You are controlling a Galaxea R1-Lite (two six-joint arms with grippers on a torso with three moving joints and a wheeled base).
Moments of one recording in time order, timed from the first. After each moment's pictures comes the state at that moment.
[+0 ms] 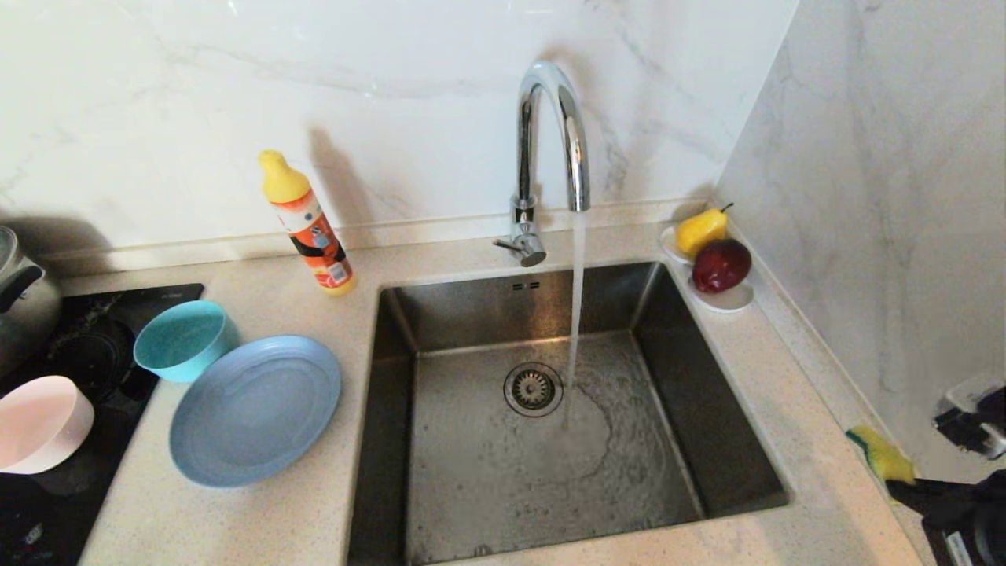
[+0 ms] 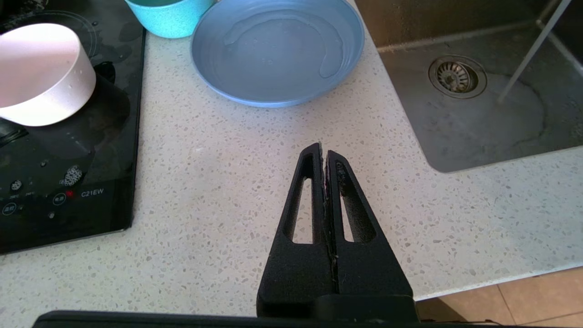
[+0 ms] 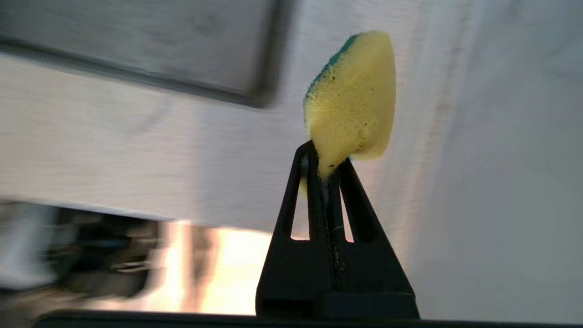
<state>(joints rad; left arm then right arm) -0.01 0.00 -0.02 0.07 -0.05 0.11 0.26 1.09 -0.50 0.03 -0.22 -0.17</state>
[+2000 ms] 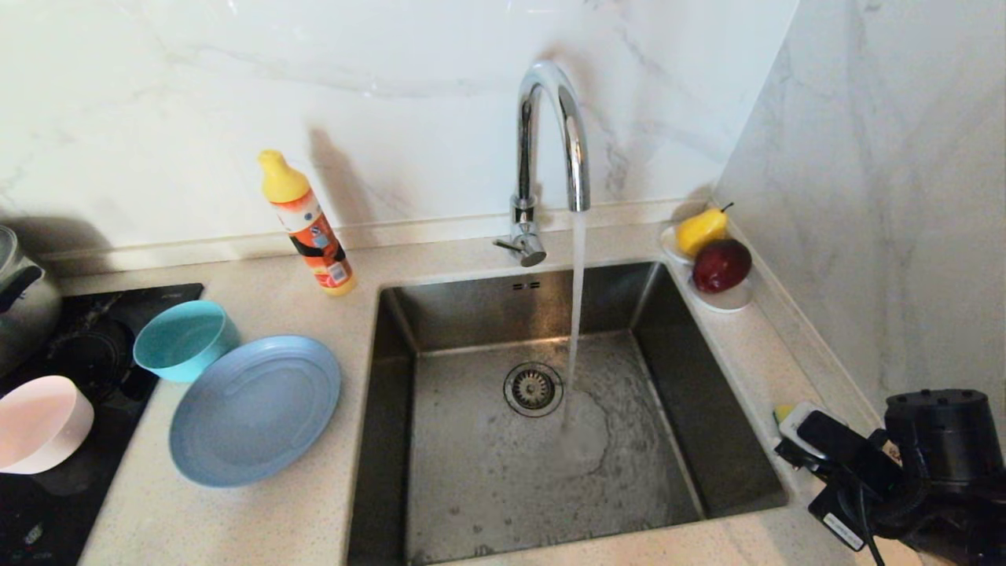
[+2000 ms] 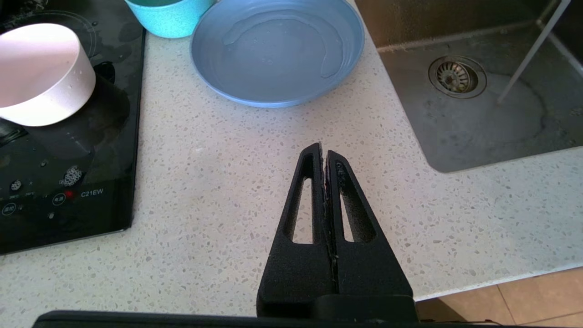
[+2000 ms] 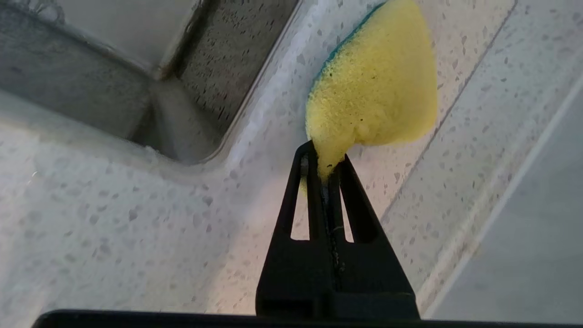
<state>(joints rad) -0.01 0.00 -0.02 0.07 -0.05 0.11 0.20 1.62 -0.34 -0.65 -0.28 -0.63</state>
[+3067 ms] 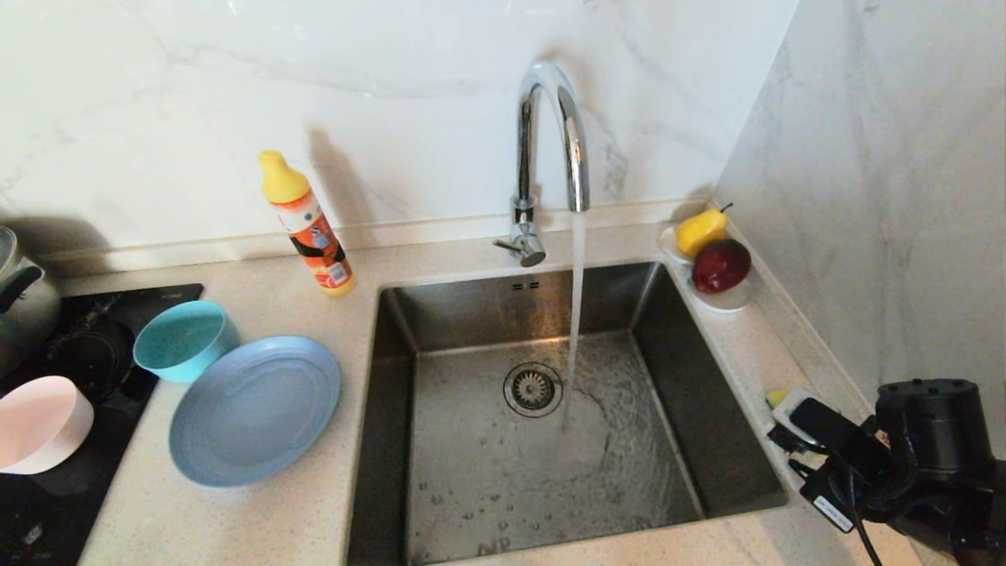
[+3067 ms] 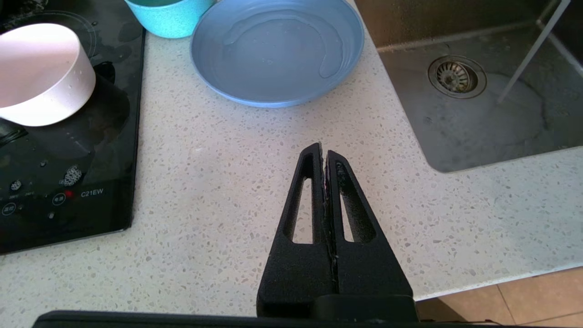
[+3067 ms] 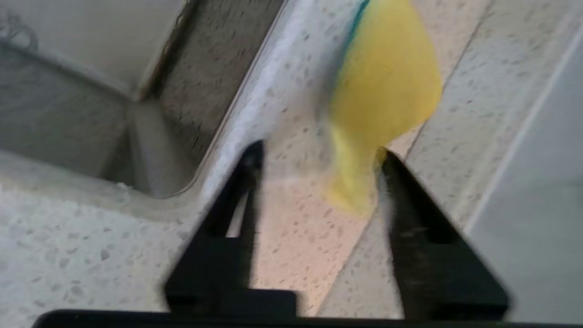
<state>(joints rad) -0.01 0.00 -0.02 0.07 -0.05 0.11 0.21 1.65 -0.36 -0.70 -0.31 -0.63</state>
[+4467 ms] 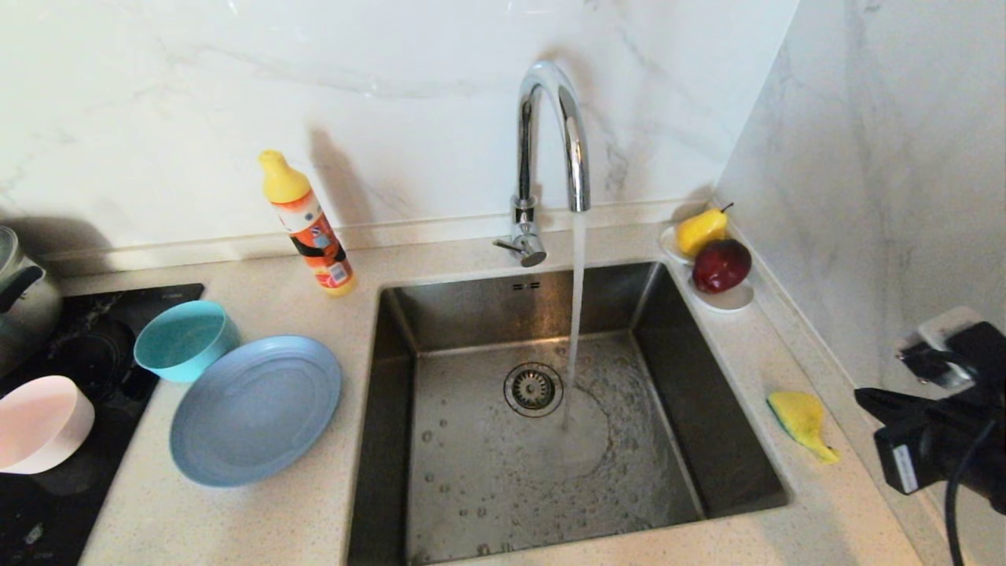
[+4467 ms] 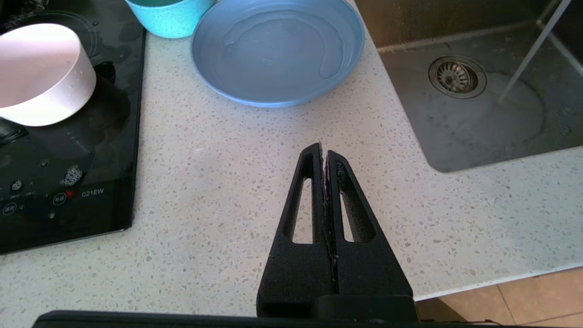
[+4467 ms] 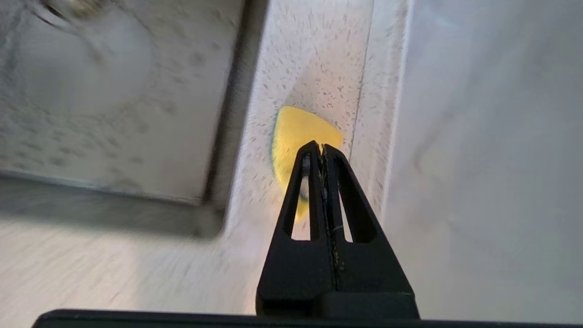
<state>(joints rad) -0.01 0.00 -0.02 0.07 -0.05 0.11 0.22 1.19 -0.46 -0.42 -0.23 -0.28</state>
